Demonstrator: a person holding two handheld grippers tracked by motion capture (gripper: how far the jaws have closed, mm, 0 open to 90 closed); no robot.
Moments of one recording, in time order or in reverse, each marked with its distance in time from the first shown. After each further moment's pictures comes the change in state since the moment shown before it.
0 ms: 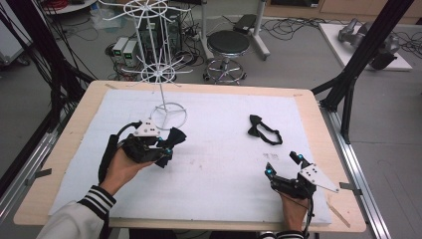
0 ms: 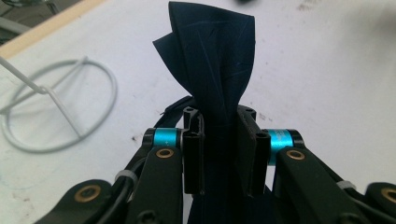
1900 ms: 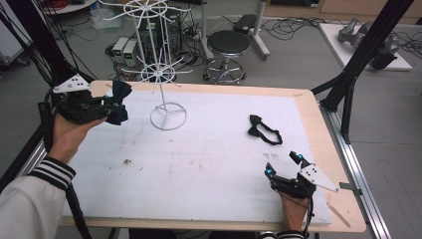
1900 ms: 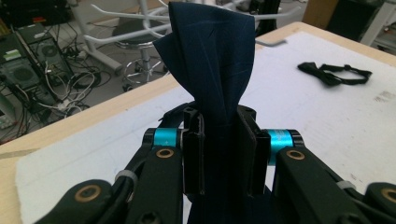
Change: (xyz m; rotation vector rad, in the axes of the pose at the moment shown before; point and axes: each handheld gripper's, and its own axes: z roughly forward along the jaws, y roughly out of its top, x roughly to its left) left arm 0.118 0.008 -0.097 -0.214 0.196 -0.165; right arm 0.000 0.000 0.001 0.005 0.001 0.000
